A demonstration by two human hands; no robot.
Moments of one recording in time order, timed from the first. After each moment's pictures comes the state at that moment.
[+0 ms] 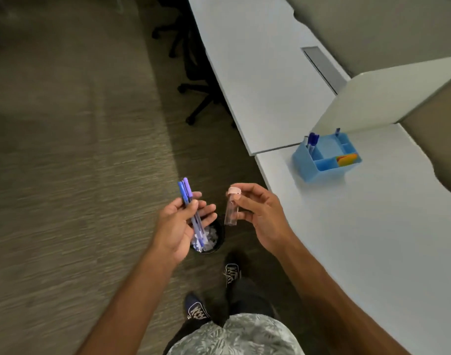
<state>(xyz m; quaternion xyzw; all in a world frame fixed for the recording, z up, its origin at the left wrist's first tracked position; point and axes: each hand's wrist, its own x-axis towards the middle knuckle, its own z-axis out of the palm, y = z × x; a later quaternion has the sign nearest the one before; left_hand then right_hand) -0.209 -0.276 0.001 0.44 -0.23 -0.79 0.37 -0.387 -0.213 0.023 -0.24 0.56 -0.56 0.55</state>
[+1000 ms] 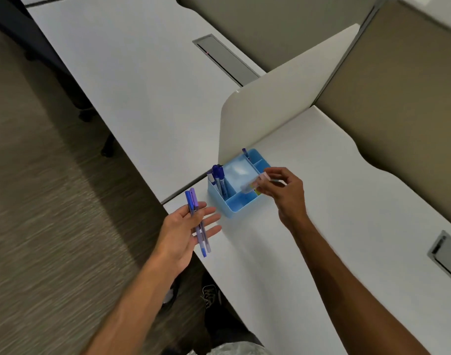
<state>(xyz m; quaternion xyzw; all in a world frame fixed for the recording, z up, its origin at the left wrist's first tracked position) -0.554 -0.361 -0.010 0.47 -0.32 -0.81 0.13 -0.775 -0.248 -0.043 -0.12 0.73 -0.62 0.27</state>
